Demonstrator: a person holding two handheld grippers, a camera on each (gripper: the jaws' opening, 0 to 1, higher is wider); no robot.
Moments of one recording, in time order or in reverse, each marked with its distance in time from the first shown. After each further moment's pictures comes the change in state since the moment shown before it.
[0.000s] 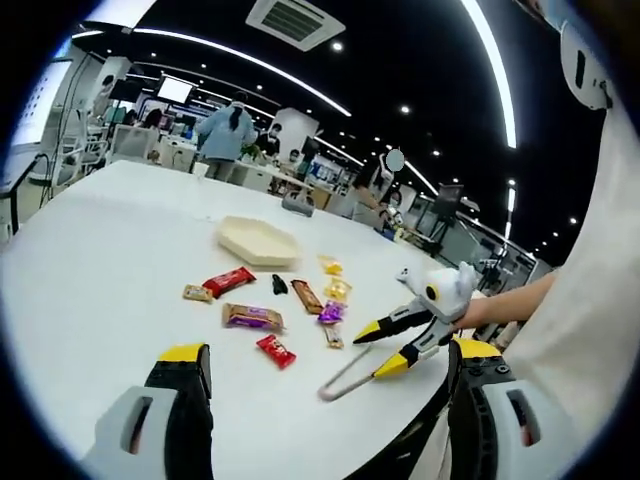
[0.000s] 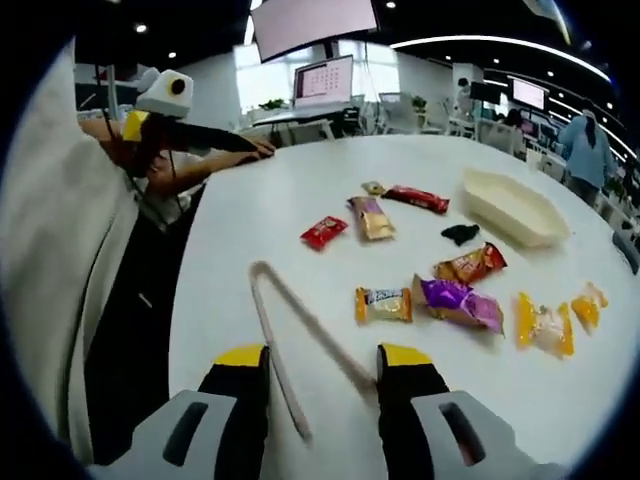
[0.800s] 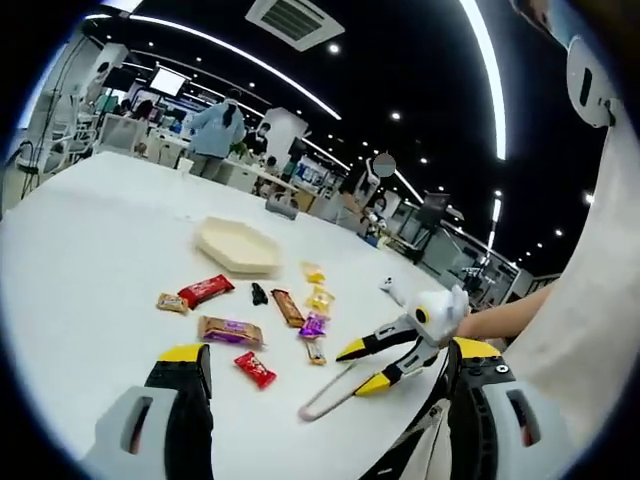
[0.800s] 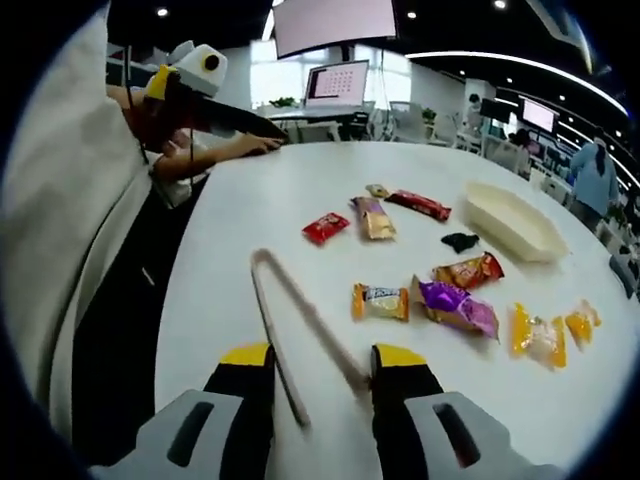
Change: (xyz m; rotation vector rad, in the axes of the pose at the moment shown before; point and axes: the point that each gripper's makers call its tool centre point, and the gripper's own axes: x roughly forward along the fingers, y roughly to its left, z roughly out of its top) left arm 0.025 -0.016 0.015 -0.039 -0.009 -0.087; right arm 0.000 -0.003 -0.003 -0.065 -0.012 -0.018
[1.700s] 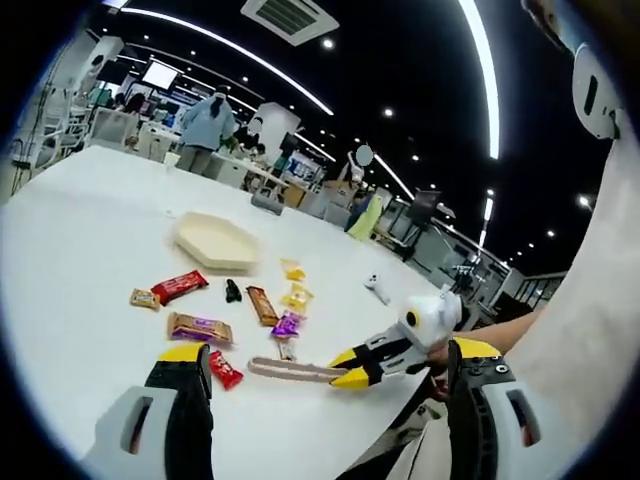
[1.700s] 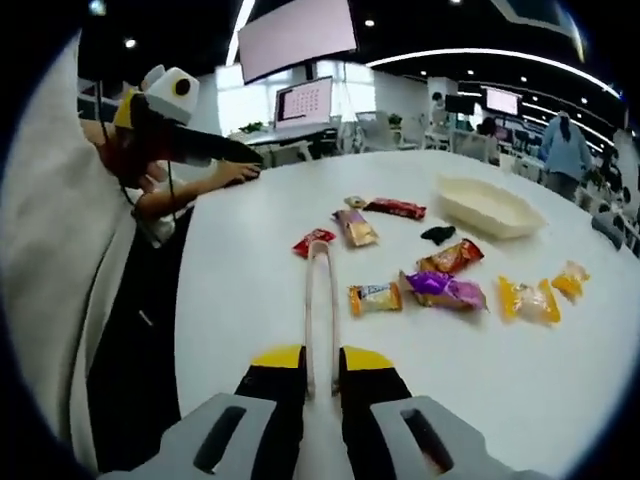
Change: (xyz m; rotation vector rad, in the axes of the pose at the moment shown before) left arm 0.009 -0.028 0.001 -0.017 0.018 -0.038; right arm -0.023 0.001 0.011 0.233 -0.140 -0.092
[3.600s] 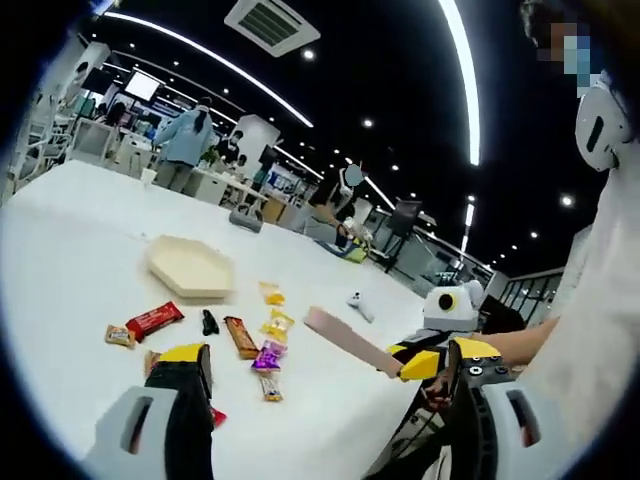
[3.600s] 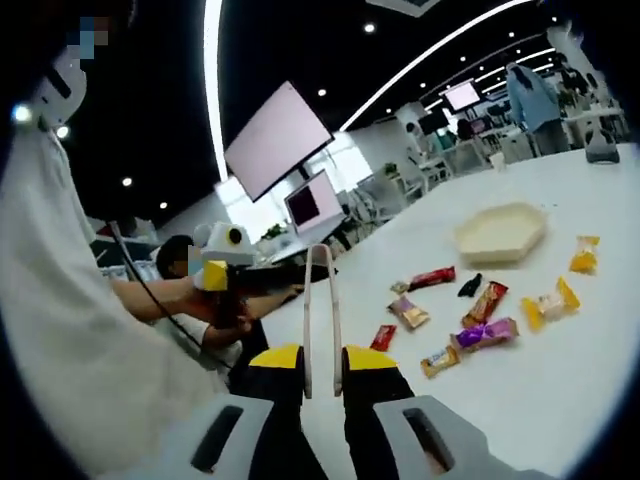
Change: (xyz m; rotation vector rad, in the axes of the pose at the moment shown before) left arm 0.026 -0.017 0.028 0.033 -0.047 -0.096; right arm -0.061 0.049 0.094 0.305 -0.297 0.226
